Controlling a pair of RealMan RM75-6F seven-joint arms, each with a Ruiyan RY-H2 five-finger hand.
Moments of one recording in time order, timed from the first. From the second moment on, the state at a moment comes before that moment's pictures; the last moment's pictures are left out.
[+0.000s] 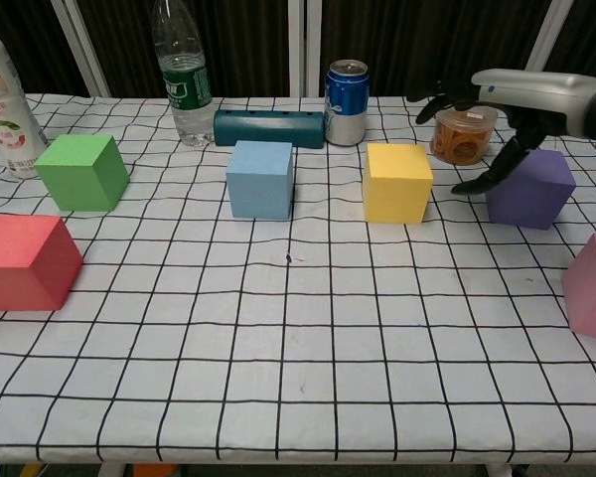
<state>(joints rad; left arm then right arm) -0.09 -1.15 -0.04 -1.61 1.47 1.47 0.15 0.71 -1.38 0.23 -1.44 -1.33 0.74 0.13</state>
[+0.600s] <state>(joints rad) -0.09 -1.14 -0.05 -1.61 1.46 1.47 0.13 0.83 -1.55 0.22 -1.21 -1.28 0.68 0.12</state>
